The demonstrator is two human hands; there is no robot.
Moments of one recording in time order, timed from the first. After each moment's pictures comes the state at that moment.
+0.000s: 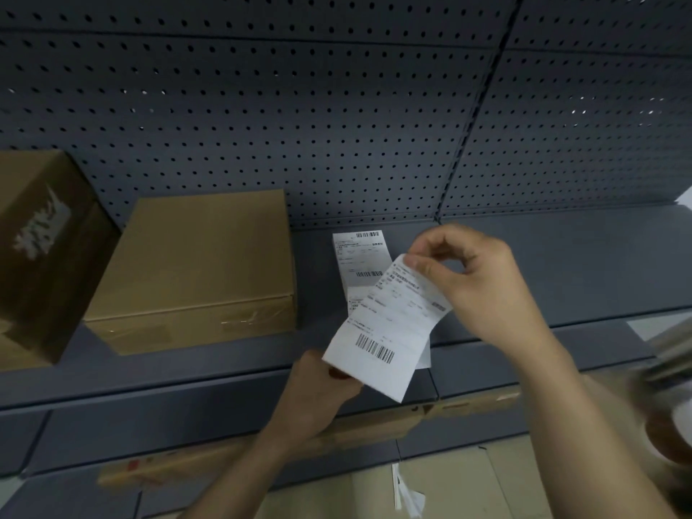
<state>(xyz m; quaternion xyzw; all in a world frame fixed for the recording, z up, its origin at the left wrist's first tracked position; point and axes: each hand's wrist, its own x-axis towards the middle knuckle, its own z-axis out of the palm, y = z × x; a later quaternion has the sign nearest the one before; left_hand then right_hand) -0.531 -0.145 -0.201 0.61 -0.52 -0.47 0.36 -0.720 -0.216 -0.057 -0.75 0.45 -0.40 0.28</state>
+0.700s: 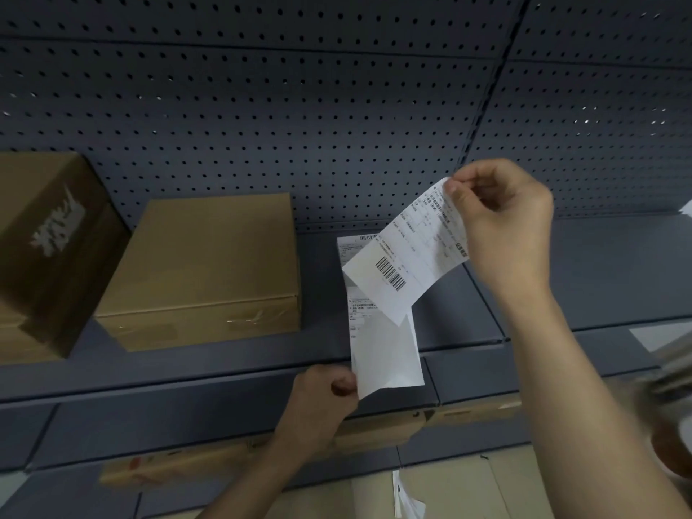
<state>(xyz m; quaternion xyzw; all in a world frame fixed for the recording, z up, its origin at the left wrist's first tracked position) -0.536 -0.132 -0.213 0.63 -0.58 -0.40 0.33 -0.711 -0.245 -0.026 -0.63 0.50 -0.56 0.19</state>
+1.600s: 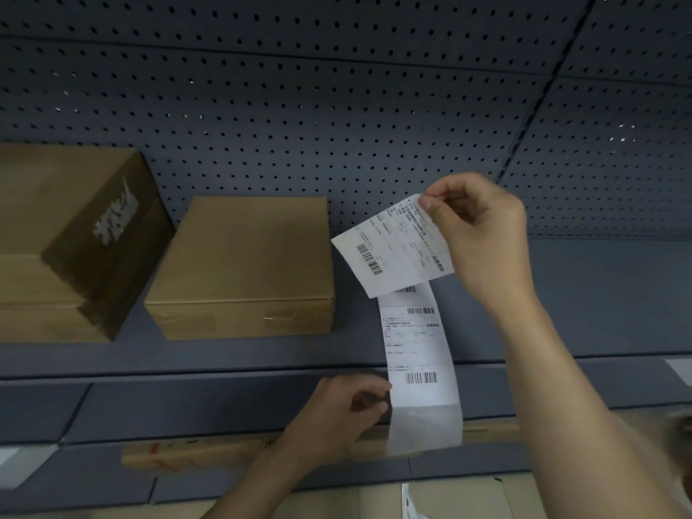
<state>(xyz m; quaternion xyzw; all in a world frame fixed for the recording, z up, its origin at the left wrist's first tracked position) -0.514 -0.121 -0.202 0.57 -0.63 -0.42 0.32 -0.658 -0.242 -0.028 -0.70 0.43 -0.51 0.26</state>
